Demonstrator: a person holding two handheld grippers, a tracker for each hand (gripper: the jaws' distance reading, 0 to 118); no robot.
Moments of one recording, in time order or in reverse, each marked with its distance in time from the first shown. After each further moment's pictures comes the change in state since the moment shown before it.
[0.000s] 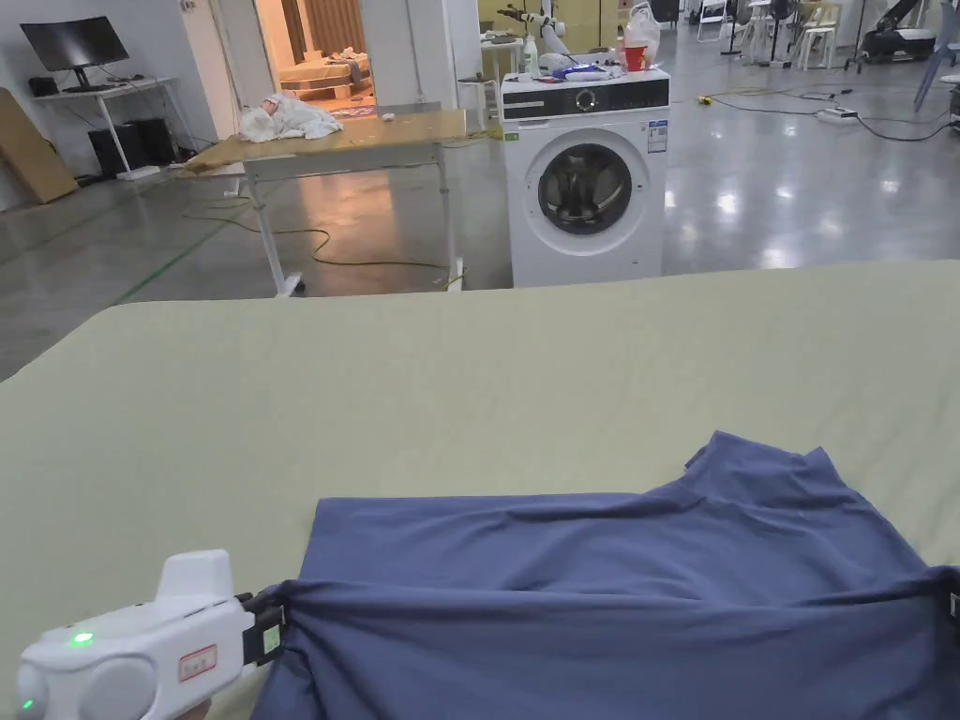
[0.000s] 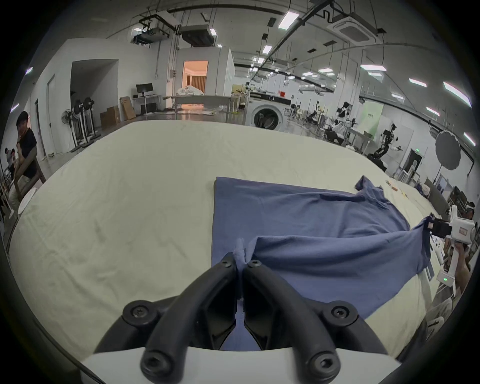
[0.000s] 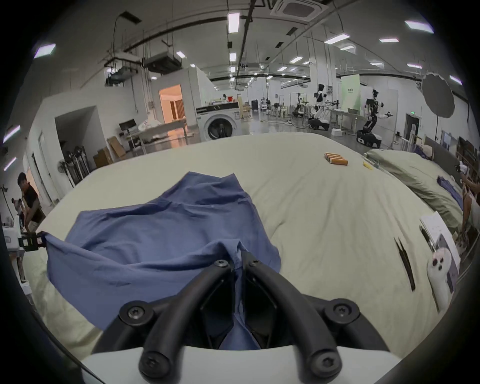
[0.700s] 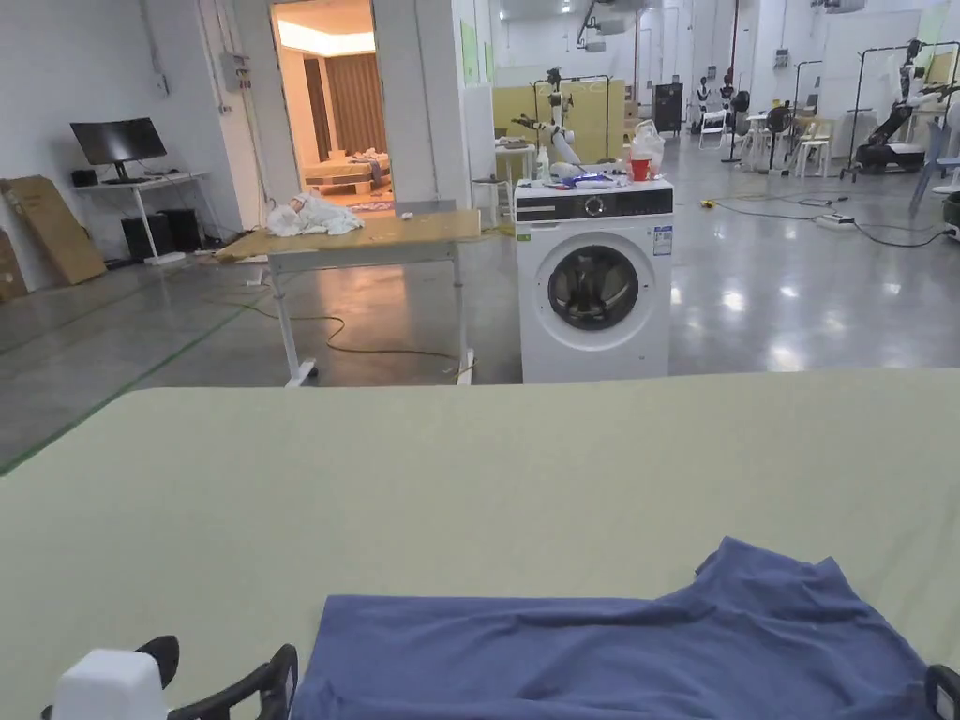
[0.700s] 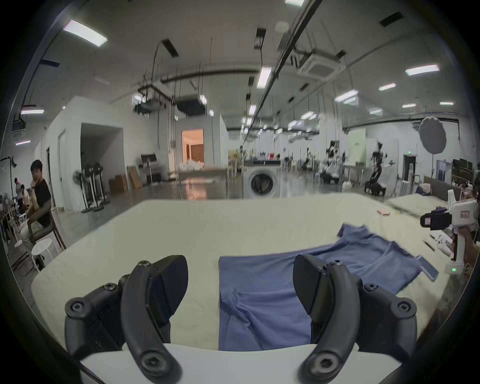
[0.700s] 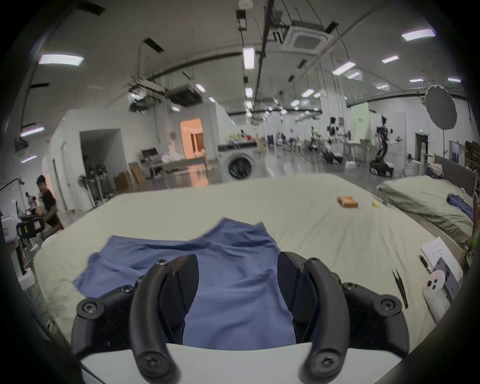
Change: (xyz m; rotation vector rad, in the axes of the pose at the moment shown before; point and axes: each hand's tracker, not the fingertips) left arm 0.051 -0.032 0.172 0.495 0.042 -0.145; right arm -0.024 -0.015 0.126 0.309 0.160 0.044
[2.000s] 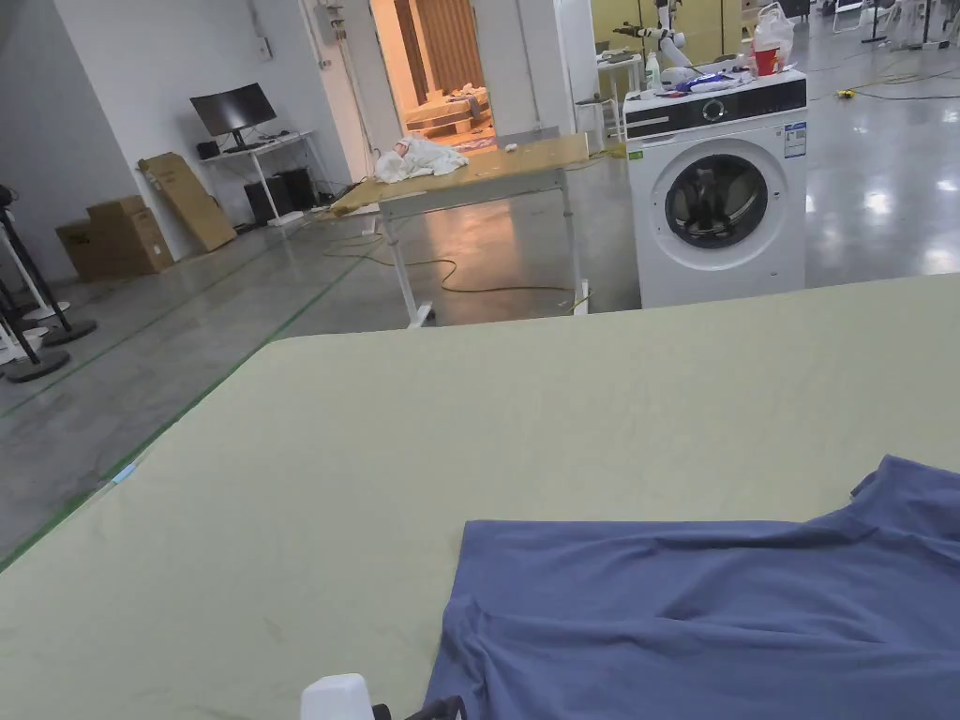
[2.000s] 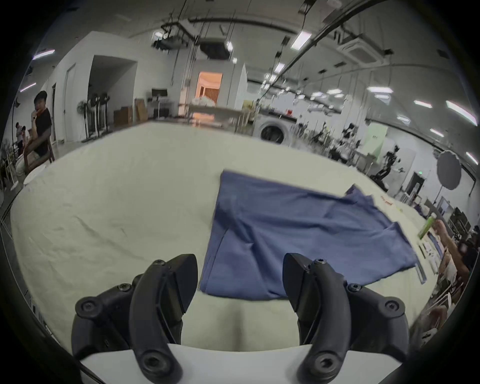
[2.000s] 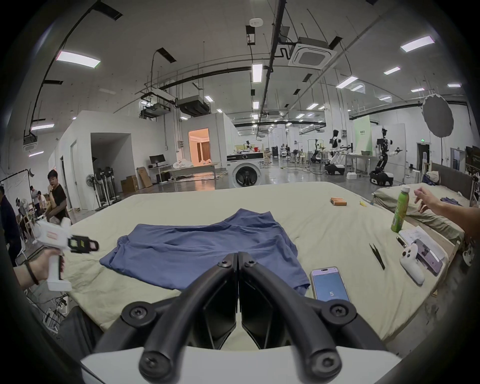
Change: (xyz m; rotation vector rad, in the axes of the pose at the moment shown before) left arm -0.028 -0.110 -0.083 -0.448 0.011 0.254; right arm -0.040 -0.047 0.112 0.019 -0.029 0.015
